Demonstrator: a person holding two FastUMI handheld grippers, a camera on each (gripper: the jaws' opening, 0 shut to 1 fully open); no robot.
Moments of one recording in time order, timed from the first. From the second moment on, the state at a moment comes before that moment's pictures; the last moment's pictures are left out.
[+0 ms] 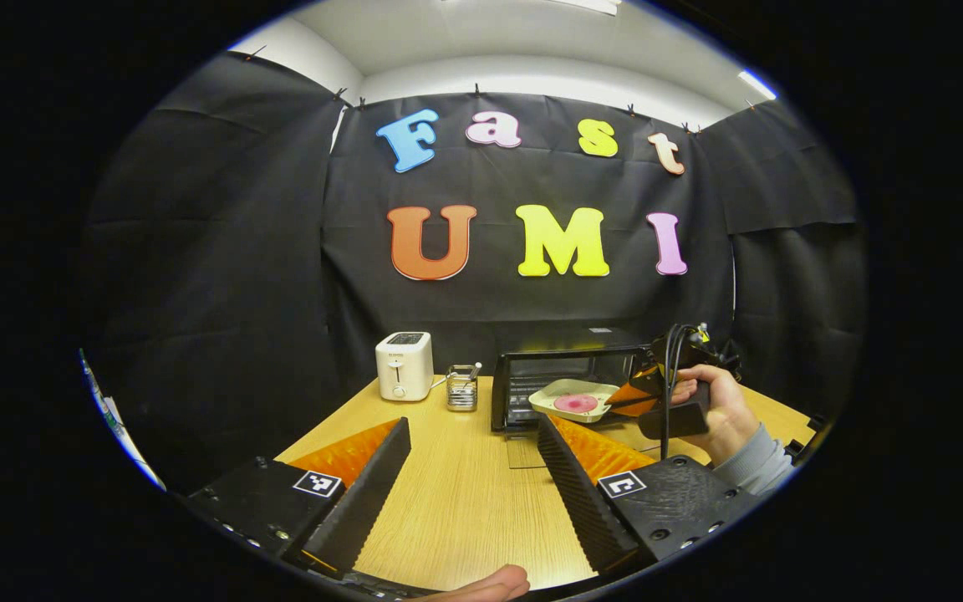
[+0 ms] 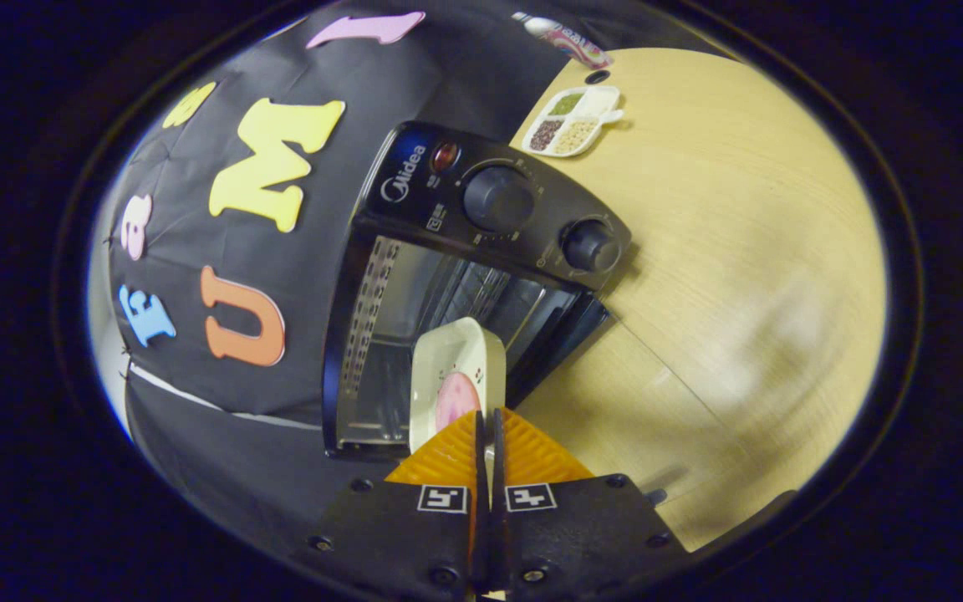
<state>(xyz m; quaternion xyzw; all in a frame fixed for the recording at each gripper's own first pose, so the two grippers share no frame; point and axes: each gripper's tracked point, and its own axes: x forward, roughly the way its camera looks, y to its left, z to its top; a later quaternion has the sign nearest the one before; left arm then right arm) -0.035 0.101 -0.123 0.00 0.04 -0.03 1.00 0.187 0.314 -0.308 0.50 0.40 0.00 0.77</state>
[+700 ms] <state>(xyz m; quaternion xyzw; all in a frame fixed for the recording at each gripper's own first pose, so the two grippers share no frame) -0.026 0.108 -0.136 -0.02 0.05 -0.03 1.00 0.255 0.353 -0.327 0.59 0.29 -0.06 0.75</state>
